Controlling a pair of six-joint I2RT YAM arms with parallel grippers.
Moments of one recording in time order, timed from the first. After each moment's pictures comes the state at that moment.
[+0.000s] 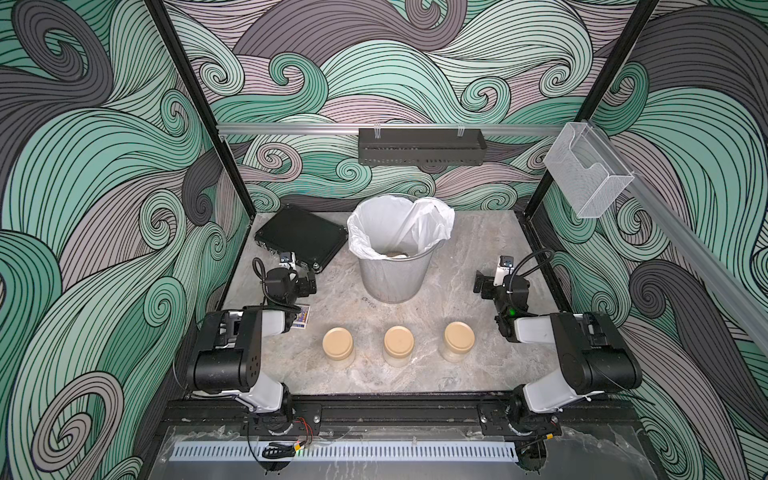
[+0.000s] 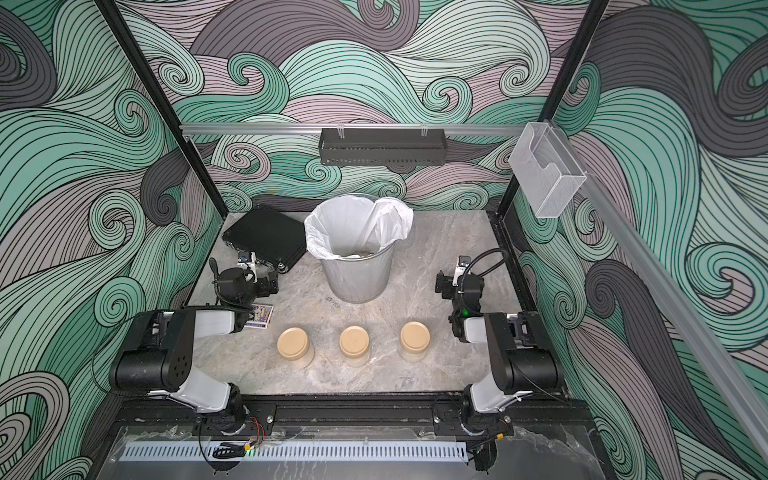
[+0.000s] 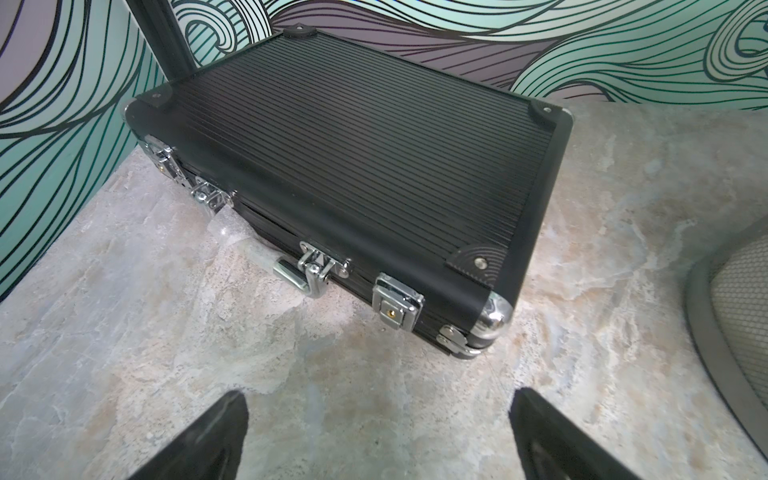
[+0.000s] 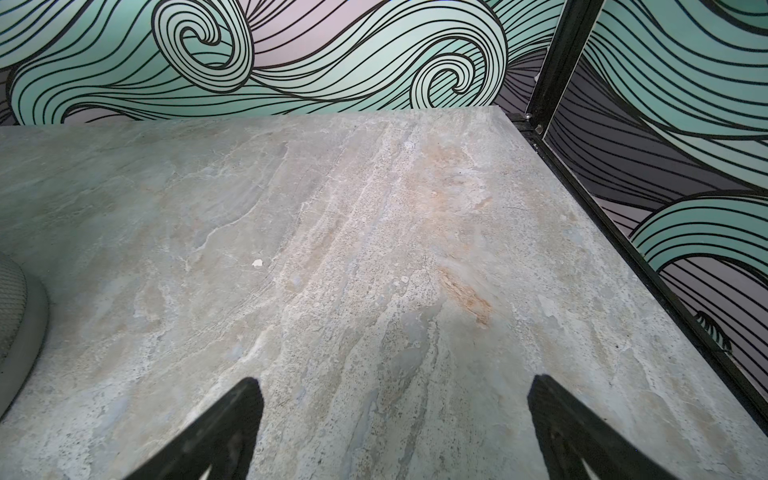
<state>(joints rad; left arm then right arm) 0.06 1.55 0.48 0.59 0.00 -0.03 0.05 1.56 0.40 0.79 0.15 0.00</state>
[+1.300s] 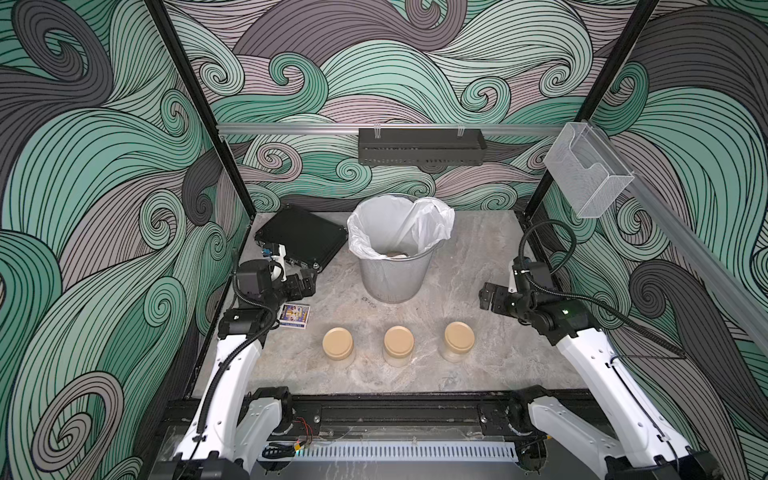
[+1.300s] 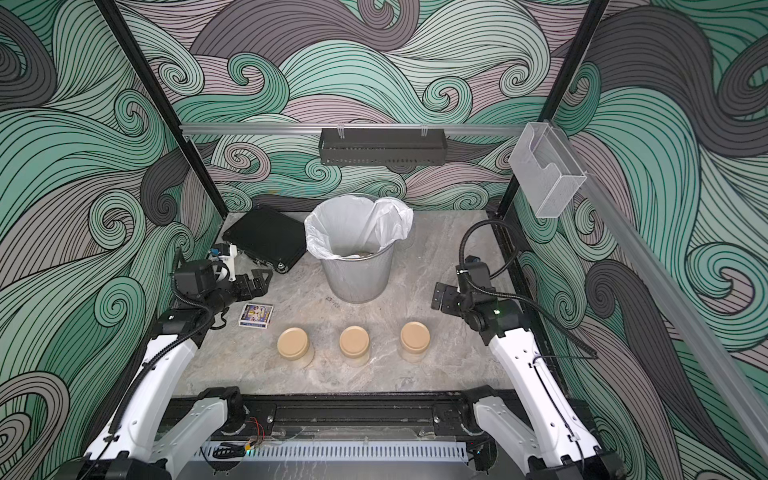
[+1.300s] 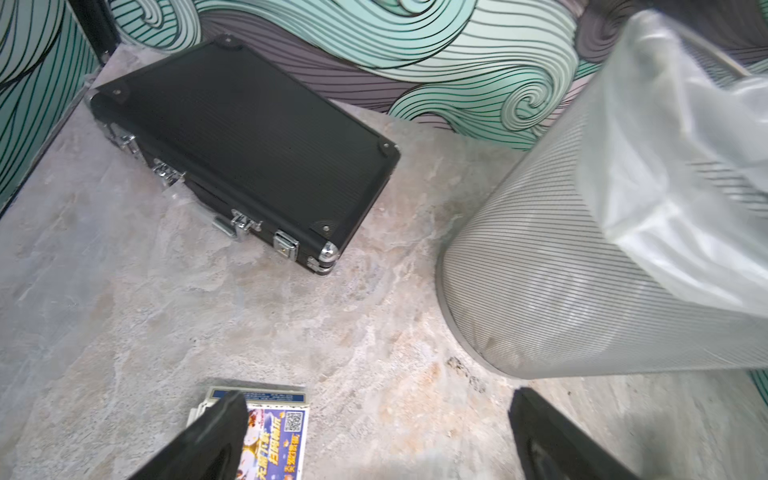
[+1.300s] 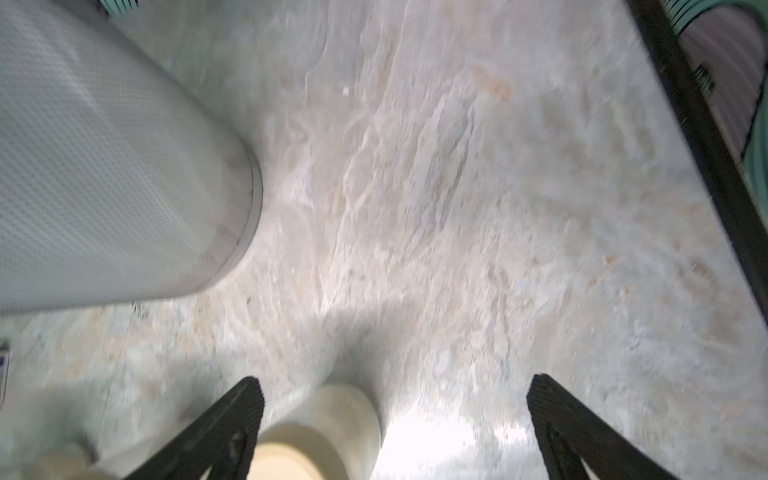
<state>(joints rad) 0.04 0.85 0.76 -0.48 0.26 -0.21 0.27 0.93 0.92 -0.95 0.09 0.41</state>
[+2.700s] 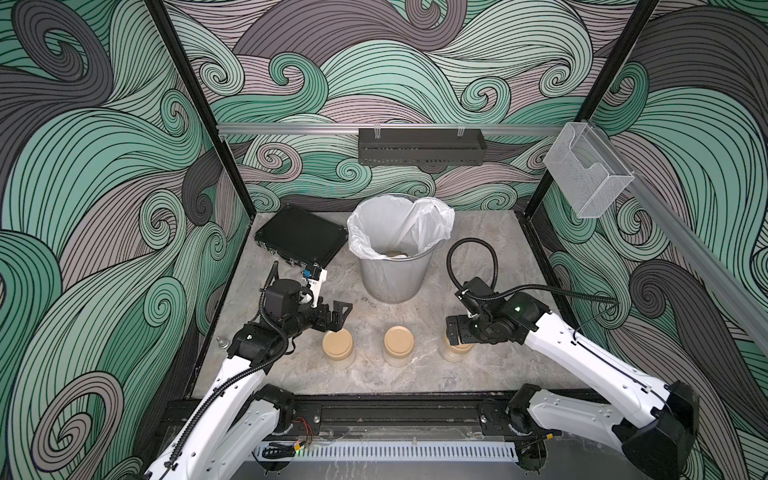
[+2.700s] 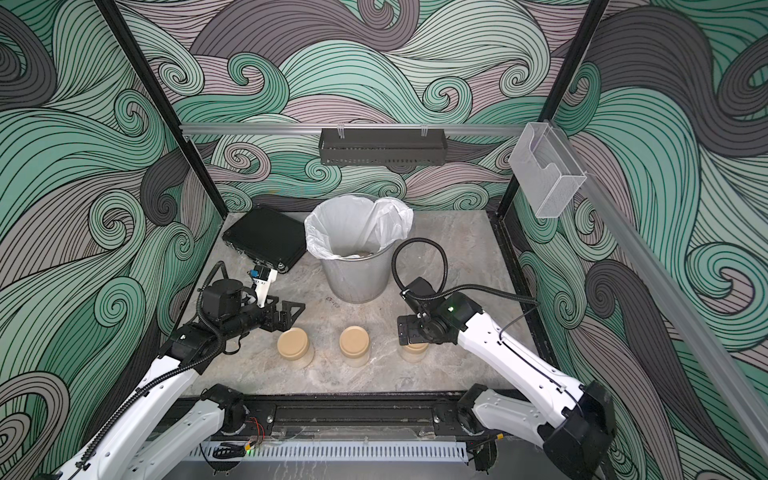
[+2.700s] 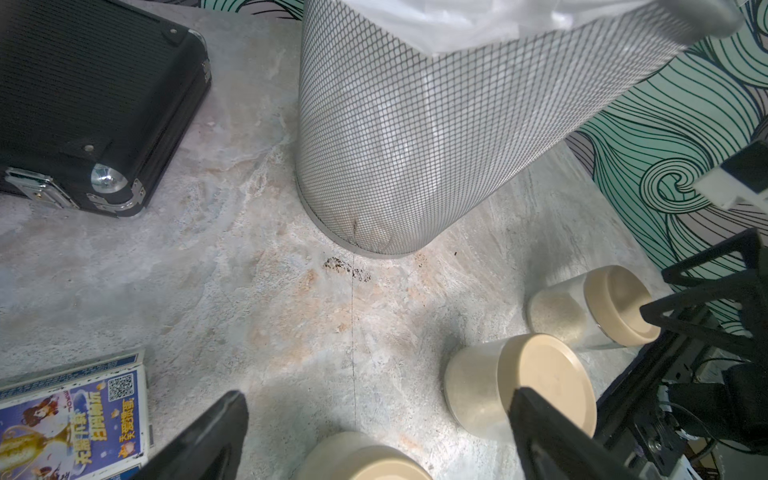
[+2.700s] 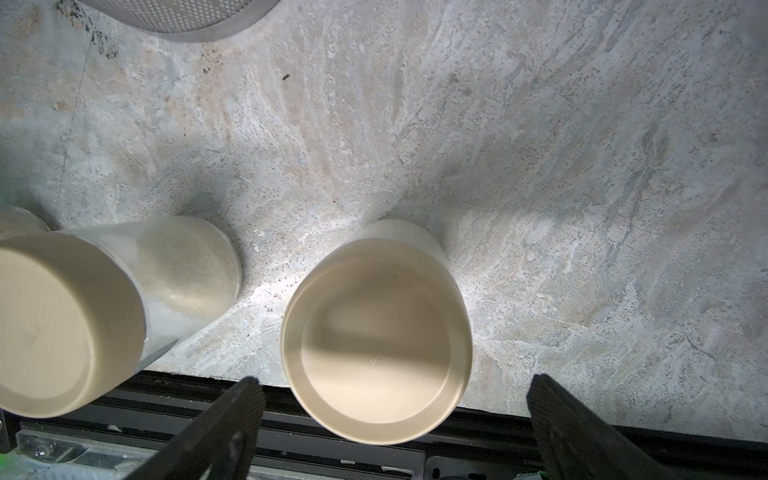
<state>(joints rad) -0.32 0.74 0.68 -0.57 0.30 -0.21 0.72 1.12 0.96 -1.13 0.10 0.58</state>
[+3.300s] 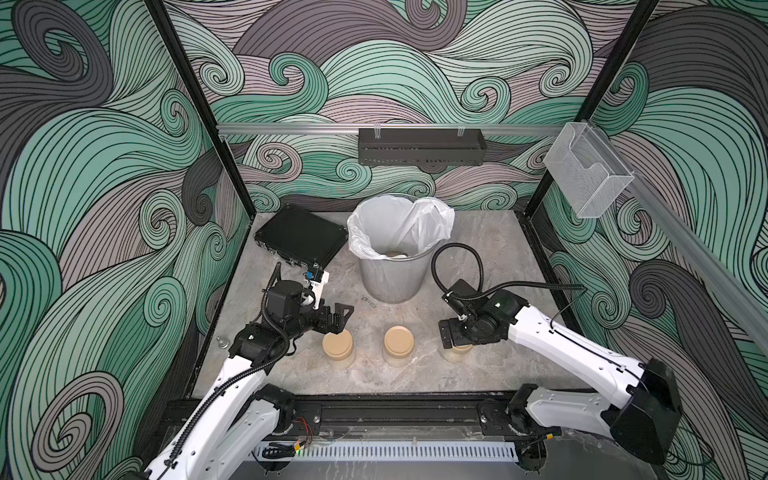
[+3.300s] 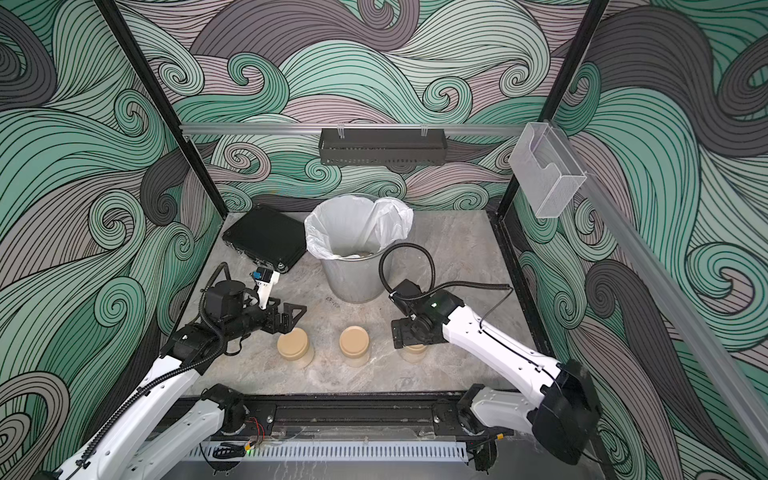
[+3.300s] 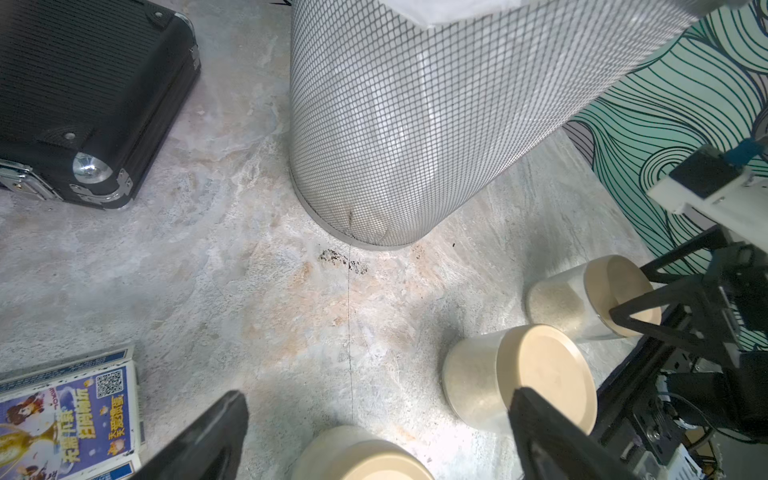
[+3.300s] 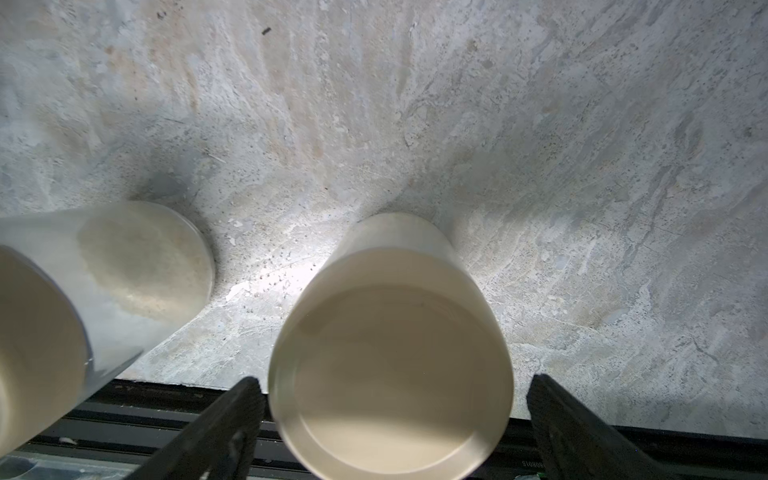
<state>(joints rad) -0.34 0.74 0.67 -0.57 0.29 -0.21 0.76 1.23 0.95 -1.11 0.12 0.59</state>
